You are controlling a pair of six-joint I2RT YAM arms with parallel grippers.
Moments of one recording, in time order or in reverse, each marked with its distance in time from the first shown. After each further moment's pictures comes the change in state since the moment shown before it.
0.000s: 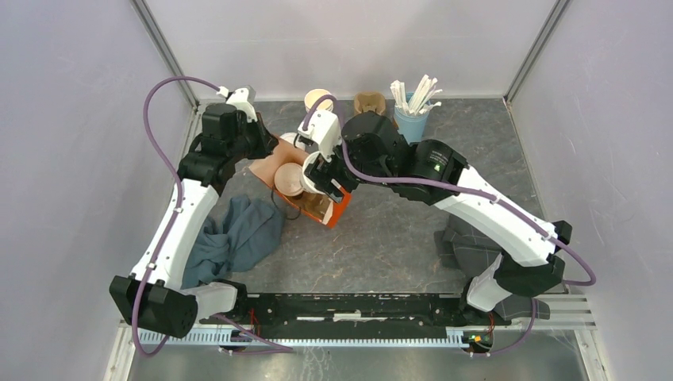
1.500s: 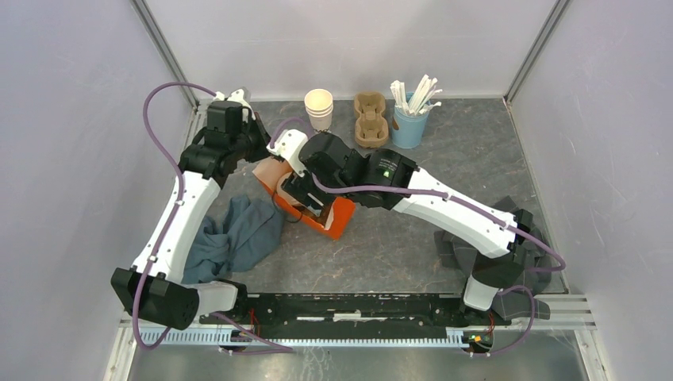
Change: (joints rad) left arm -0.016 0.047 0.078 -0.148 -0.062 -0.211; right arm 0.080 0.159 0.031 -0.045 0.140 0.087
